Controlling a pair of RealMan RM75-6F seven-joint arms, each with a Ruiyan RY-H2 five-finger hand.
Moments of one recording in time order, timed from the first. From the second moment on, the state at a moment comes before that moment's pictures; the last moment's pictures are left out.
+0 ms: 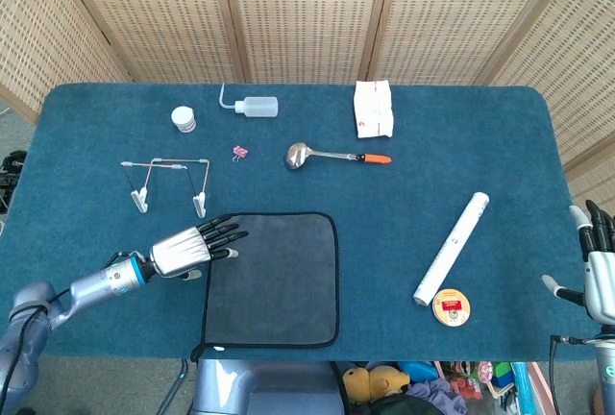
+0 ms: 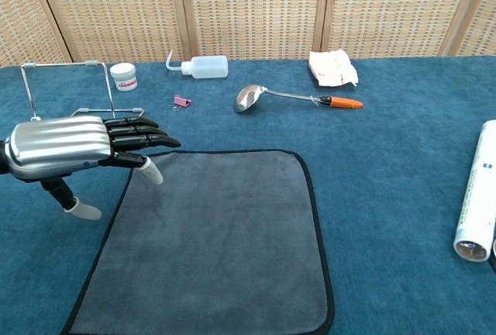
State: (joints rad) left arm -0.71 -1.81 0.21 -0.27 2.07 1.48 -0.57; right arm 0.11 -1.08 0.13 -1.63 -1.35 1.51 -0.03
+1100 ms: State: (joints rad) left arm -0.72 -1.87 0.32 -0.22 2.01 1.47 -0.54; right arm 0.09 -1.07 0.15 -1.64 -1.35 1.50 -0.02
